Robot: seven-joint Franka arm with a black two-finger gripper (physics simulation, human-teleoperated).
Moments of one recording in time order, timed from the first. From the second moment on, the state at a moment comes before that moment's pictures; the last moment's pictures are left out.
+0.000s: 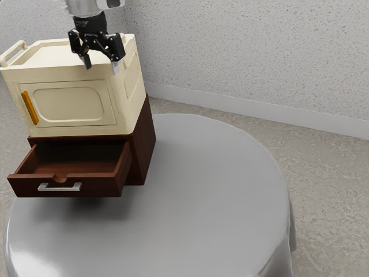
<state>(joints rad) 0.09 0.21 -0.07 -1.18 0.06 1.40 -0.03</state>
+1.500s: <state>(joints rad) 0.20 -0.71 -0.19 -2.42 -0.07 1.62 -0.08</state>
